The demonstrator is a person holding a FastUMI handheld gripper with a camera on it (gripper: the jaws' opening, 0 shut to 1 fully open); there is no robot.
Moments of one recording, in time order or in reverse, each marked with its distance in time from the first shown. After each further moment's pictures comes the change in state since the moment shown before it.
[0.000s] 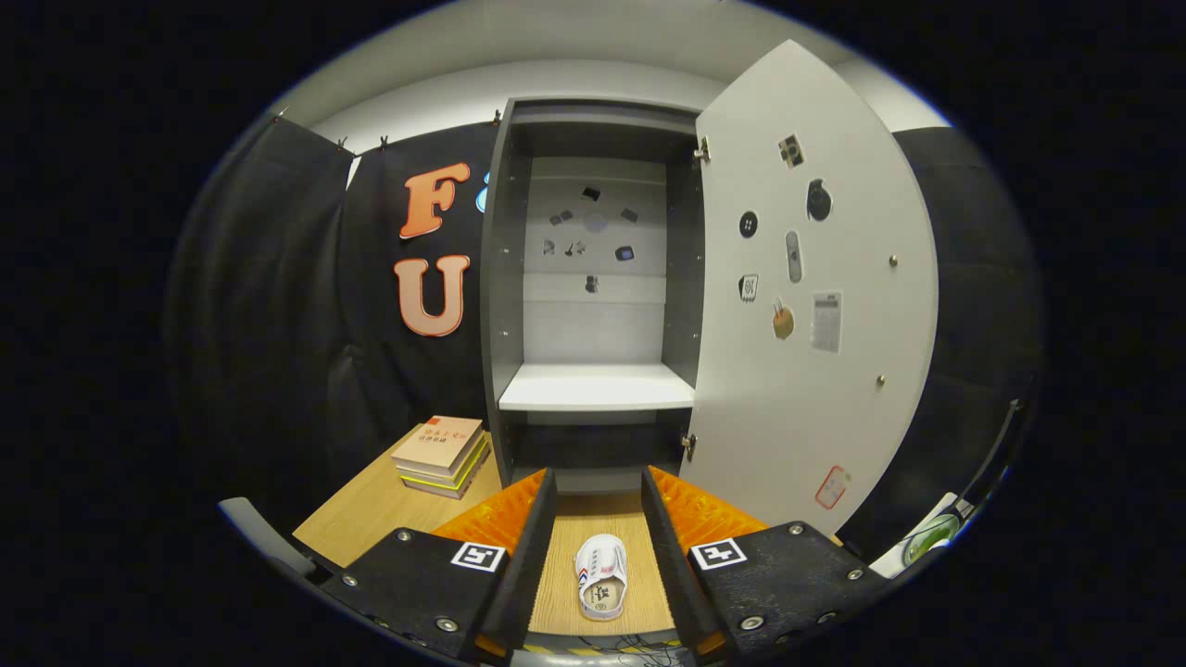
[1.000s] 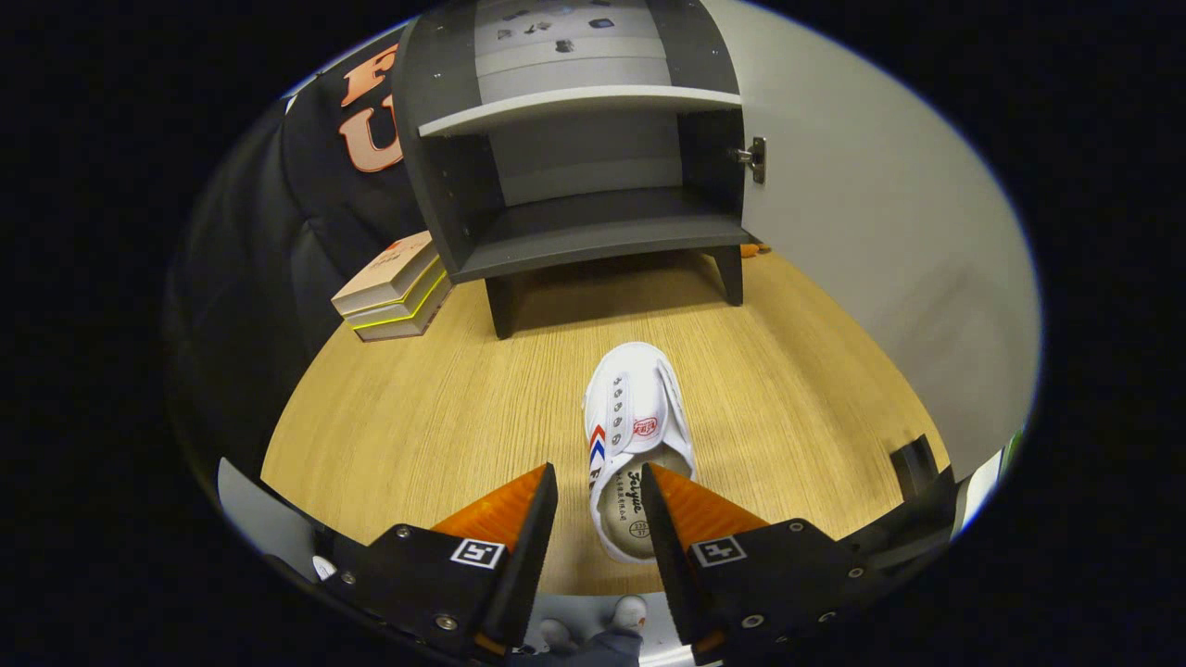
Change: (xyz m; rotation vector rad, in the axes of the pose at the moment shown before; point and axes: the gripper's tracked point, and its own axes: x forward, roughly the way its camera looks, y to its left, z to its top) arm 0.114 0.017 -0.276 0.116 0.572 0.077
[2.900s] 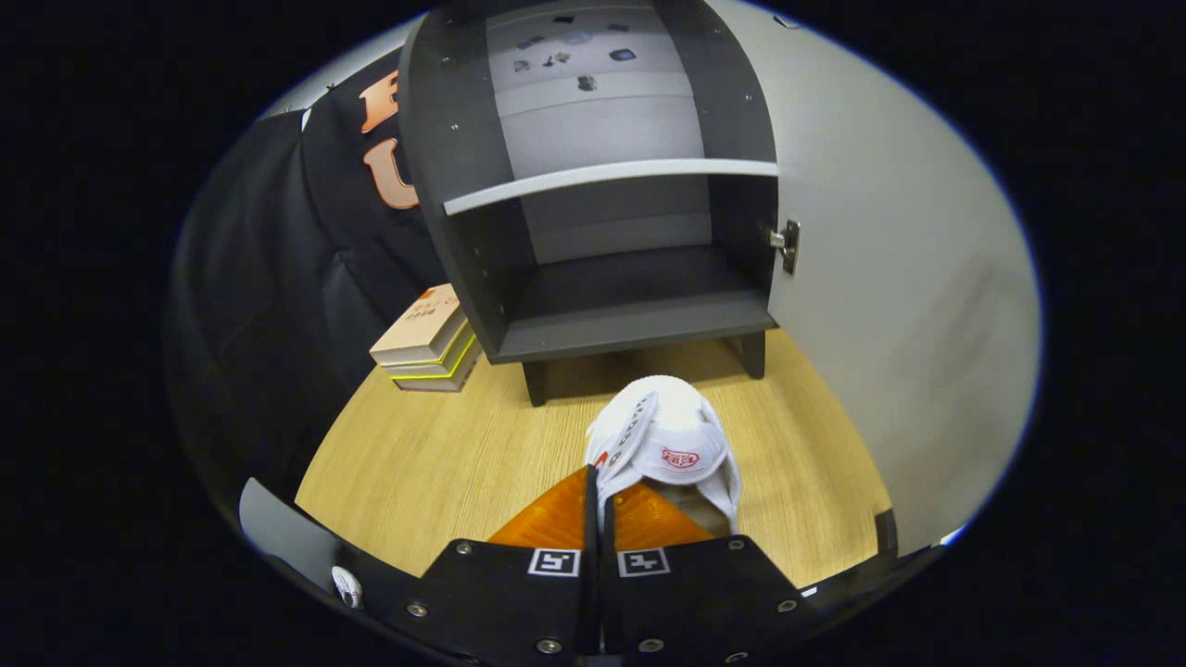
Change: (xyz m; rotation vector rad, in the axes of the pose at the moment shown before) arm -0.044 0.011 0.101 -0.049 -0.133 0.087
